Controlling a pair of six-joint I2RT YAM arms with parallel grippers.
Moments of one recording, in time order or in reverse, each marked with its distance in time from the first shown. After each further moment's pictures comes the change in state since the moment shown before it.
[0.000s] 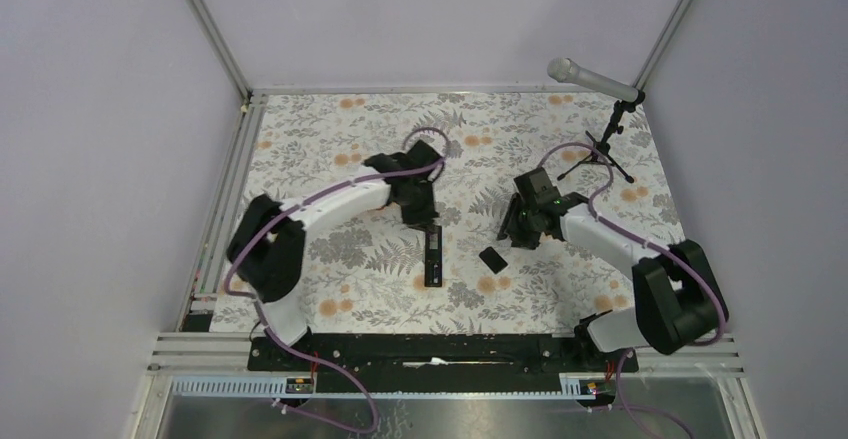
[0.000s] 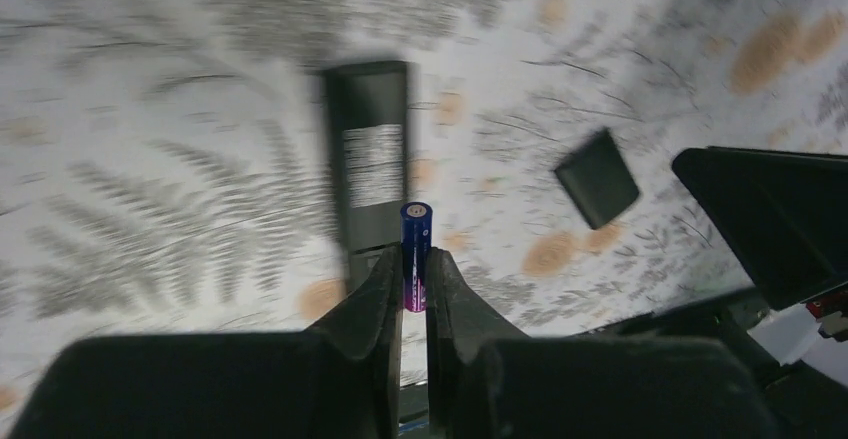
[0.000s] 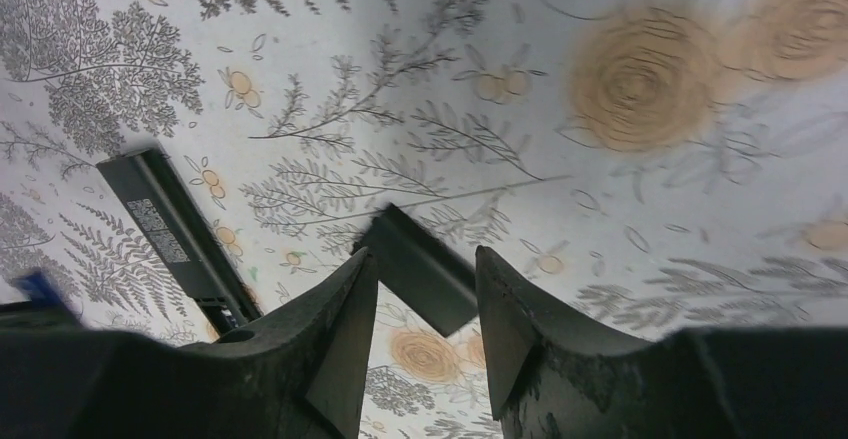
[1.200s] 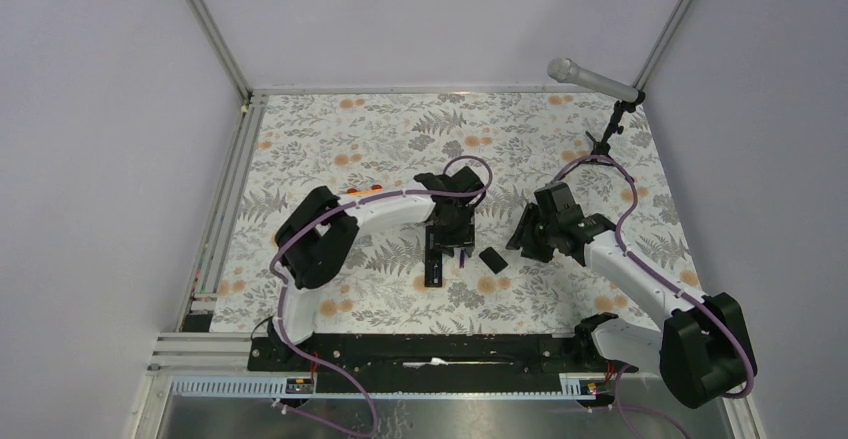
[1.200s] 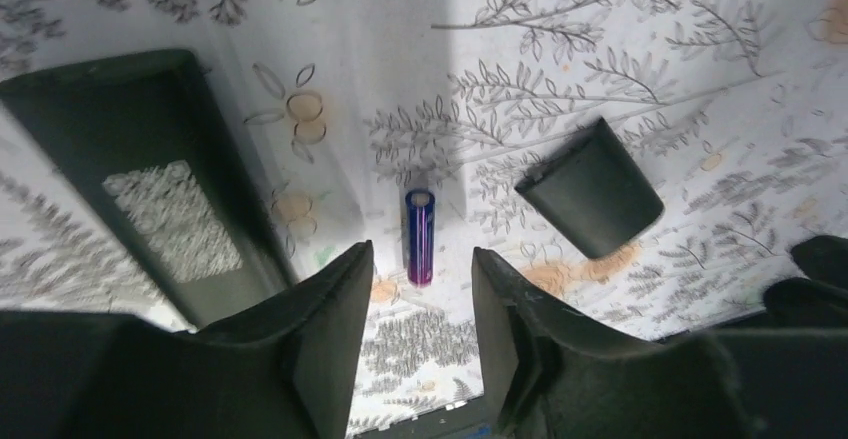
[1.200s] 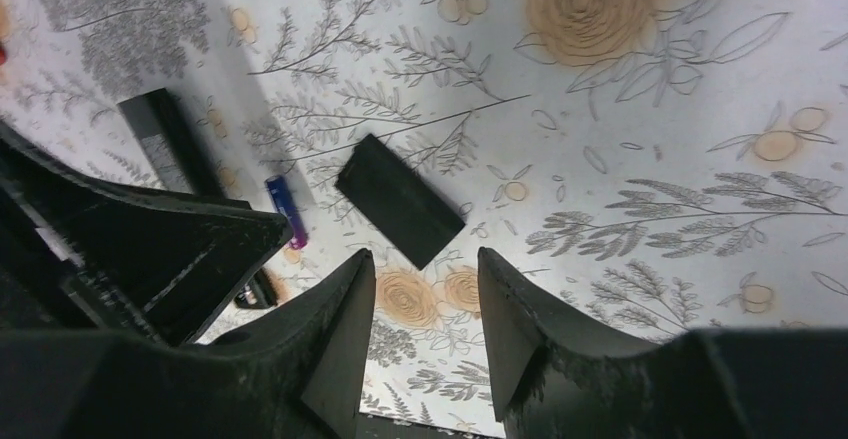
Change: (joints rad) left arm -0.209 0.309 0.146 0.066 0.028 -0.059; right arm -0.045 -0.294 -0.150 -0.058 -0.003 0.003
